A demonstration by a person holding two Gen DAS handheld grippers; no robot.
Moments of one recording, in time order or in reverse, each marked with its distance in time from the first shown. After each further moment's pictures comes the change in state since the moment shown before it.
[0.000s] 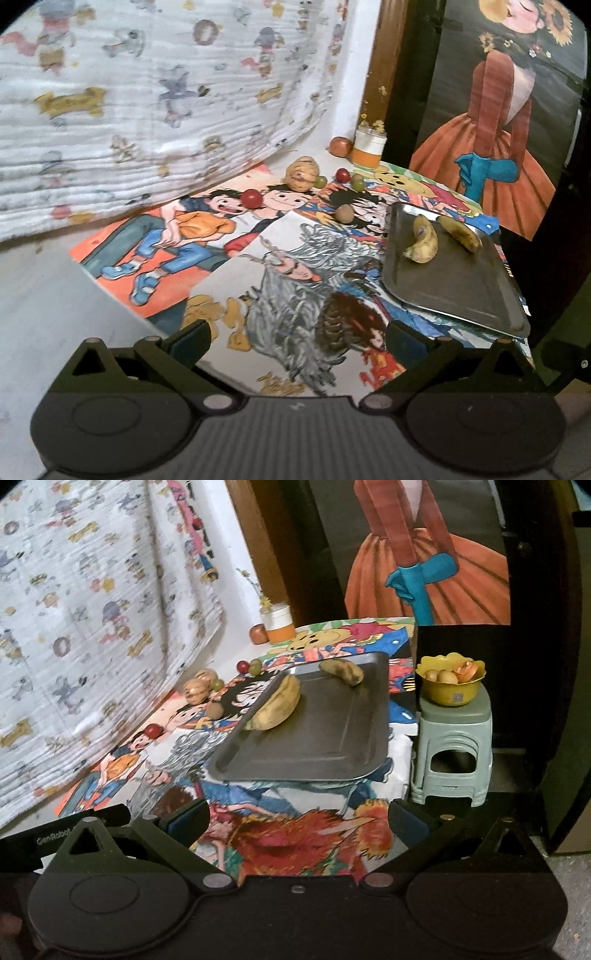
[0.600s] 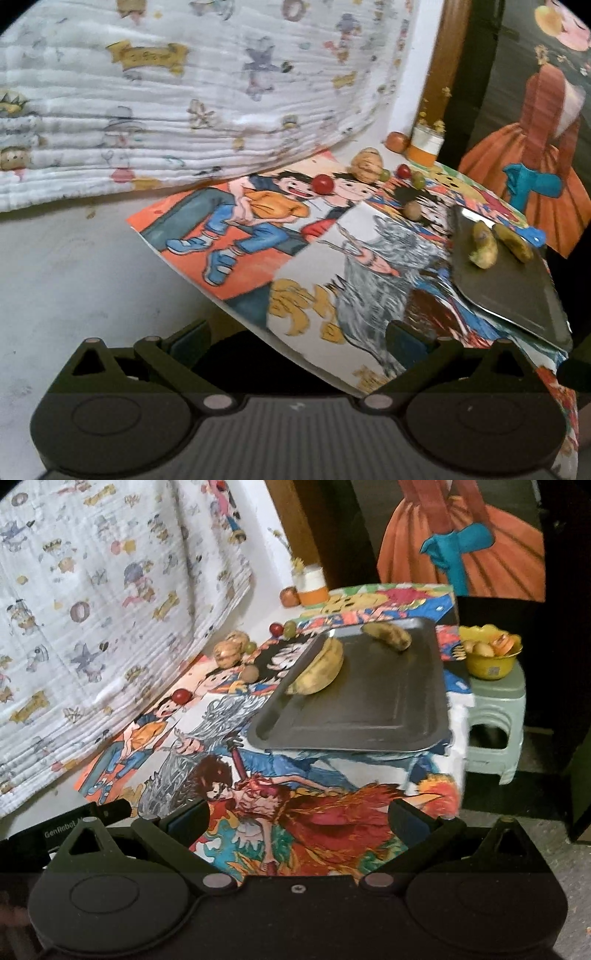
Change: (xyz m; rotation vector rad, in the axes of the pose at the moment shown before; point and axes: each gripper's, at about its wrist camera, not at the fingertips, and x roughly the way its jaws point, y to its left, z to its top) left arm 0.010 0.054 0.001 -0.104 0.042 0.097; right arm 0.034 0.029 0.002 -0.012 0.130 0.083
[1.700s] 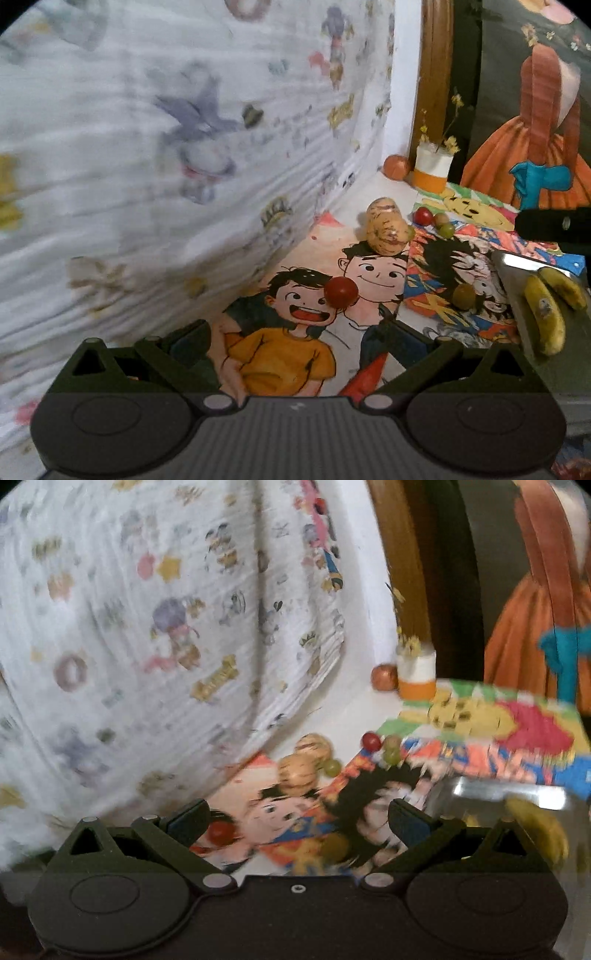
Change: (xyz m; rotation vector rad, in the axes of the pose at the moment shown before) left arm 0.126 -0.003 0.124 0.190 -0.059 -0.025; right arm 0.149 0.090 0.166 -0.250 -0.168 0.126
